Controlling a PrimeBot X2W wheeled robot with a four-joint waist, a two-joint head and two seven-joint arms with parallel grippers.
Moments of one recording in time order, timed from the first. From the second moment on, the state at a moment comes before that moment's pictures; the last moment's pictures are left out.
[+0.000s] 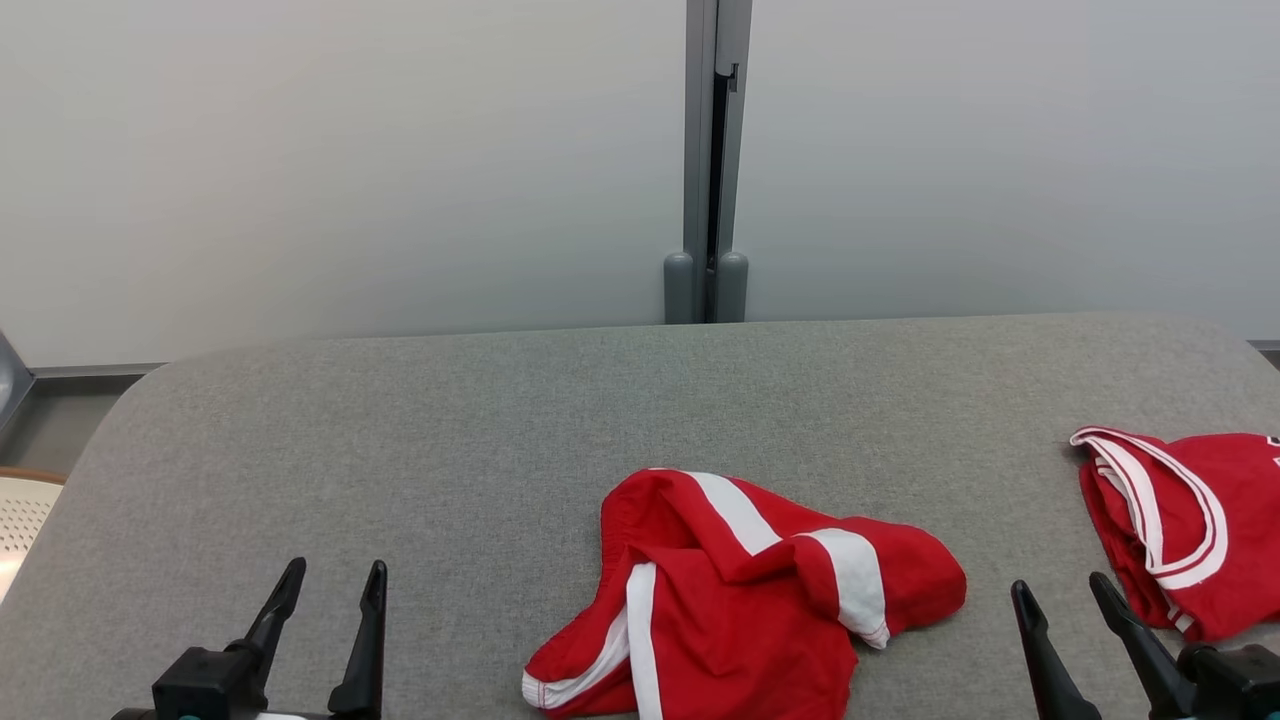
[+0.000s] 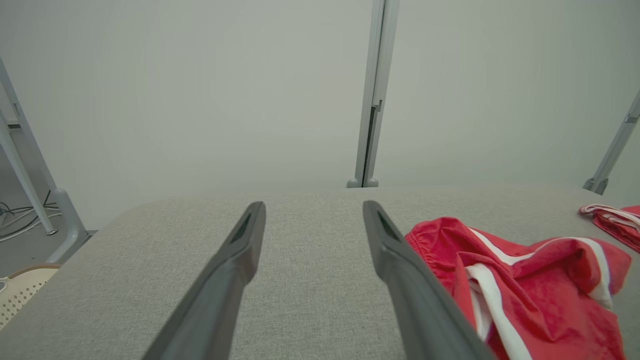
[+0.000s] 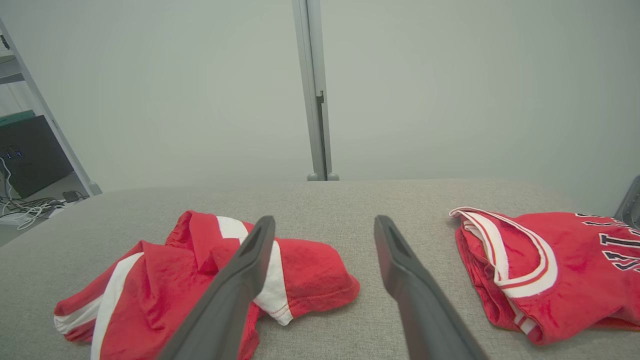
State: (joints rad) left arm 0.14 0.30 -0.24 0.00 -0.41 0.10 -0.14; right arm 0.25 -0.14 0.05 -0.11 0.25 0.13 0.05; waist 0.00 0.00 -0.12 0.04
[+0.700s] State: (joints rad) left arm 0.14 0.30 -0.27 -0.05 -0.41 0.12 -0.11; right arm 0.24 -0.14 0.08 -0.12 0.24 0.13 0.06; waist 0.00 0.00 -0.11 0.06
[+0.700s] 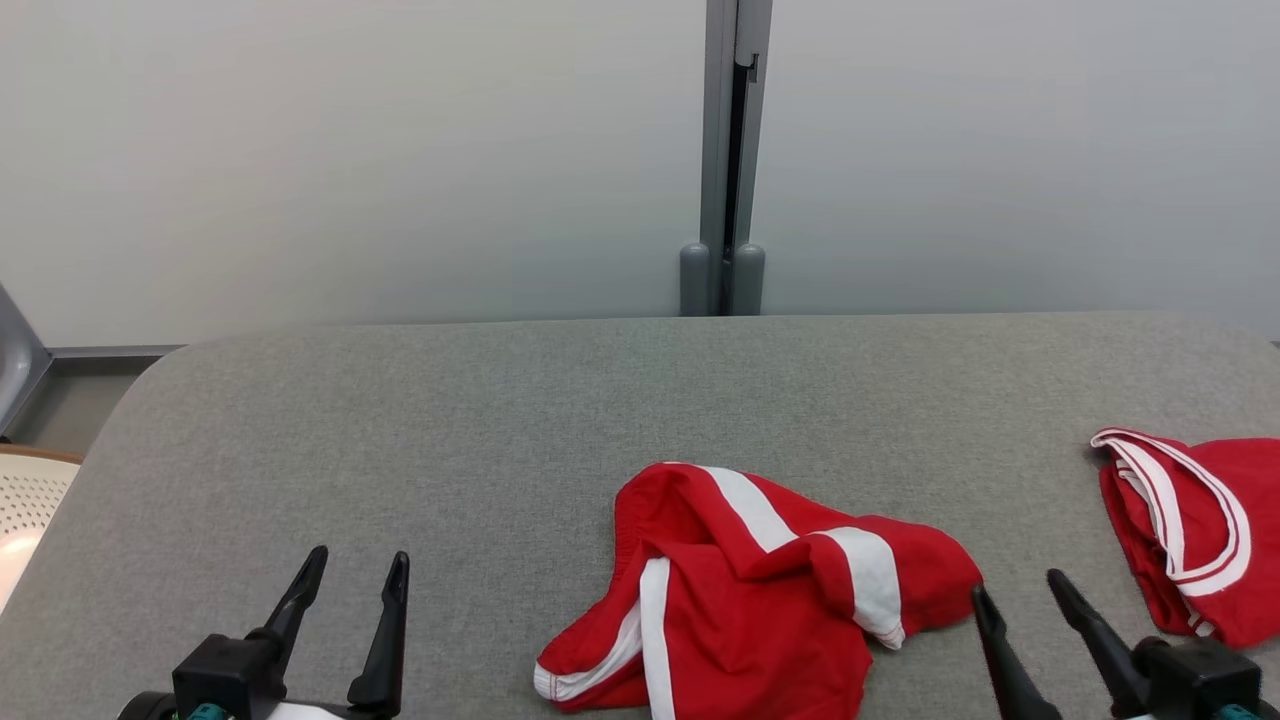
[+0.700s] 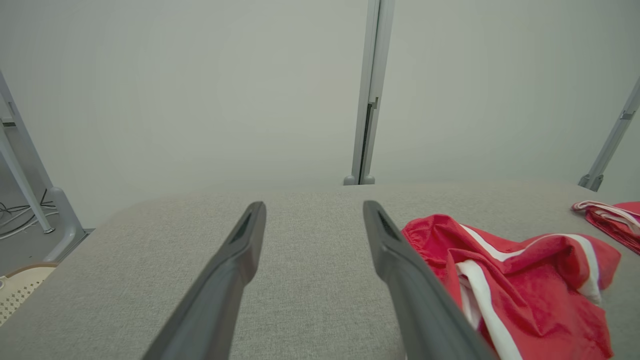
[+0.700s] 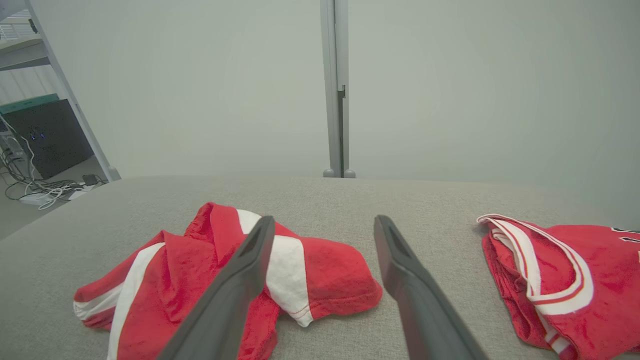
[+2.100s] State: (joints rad) left arm -0.05 0.25 -0.30 0.08 -0.41 0.07 -0.23; right arm 0.00 -0.23 0.41 0.21 0.40 0.13 0.04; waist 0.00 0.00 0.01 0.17
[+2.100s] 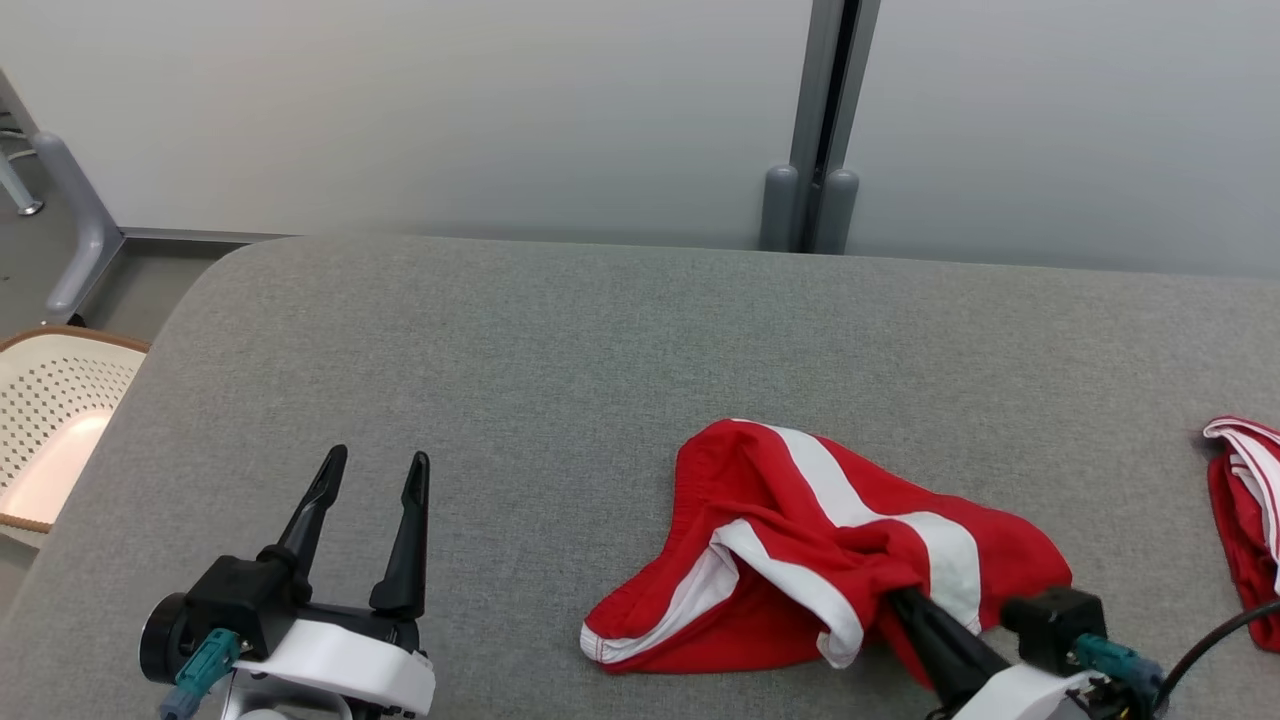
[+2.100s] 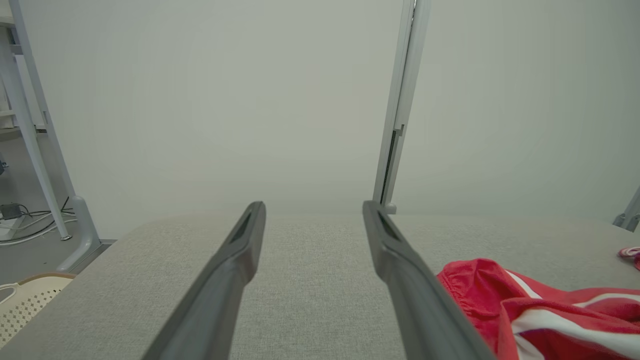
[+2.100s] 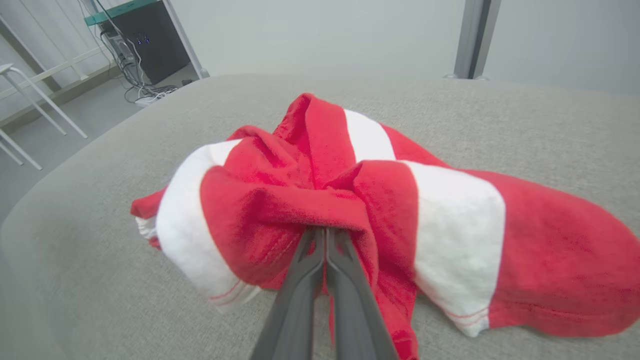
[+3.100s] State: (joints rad) left arm -0.21 0.20 -0.32 0.16 -0.38 0.02 -0.26; right arm -0.32 -0.28 0.12 0.53 0.49 0.13 -0.04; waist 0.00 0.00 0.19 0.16
